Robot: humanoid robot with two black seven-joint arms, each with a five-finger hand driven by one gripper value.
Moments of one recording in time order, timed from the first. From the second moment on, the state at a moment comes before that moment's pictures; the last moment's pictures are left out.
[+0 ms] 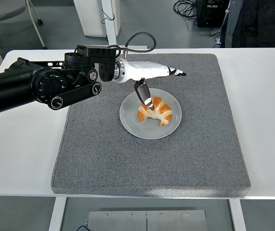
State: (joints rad) left arm -1.47 0.17 0.16 -0.91 1.06 -0.14 -0.22; right arm -0.12 0.00 -0.01 0.13 -0.10 -0.09 0.25
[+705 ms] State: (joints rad) left arm -1.35 0.27 -0.14 -0.86 0.61 -0.14 -0.24; right arm -0.12 0.00 -0.01 0.13 -0.10 -0.09 0.25
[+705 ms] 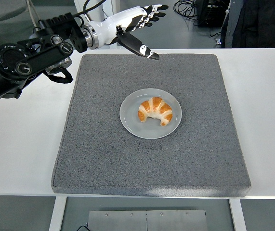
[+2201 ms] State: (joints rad) left arm -1.02 0.00 -0.62 -0.33 -0.01 -0.16 -0.35; right arm -0.12 0.00 -0.01 0.13 -0.10 -0.08 0.25
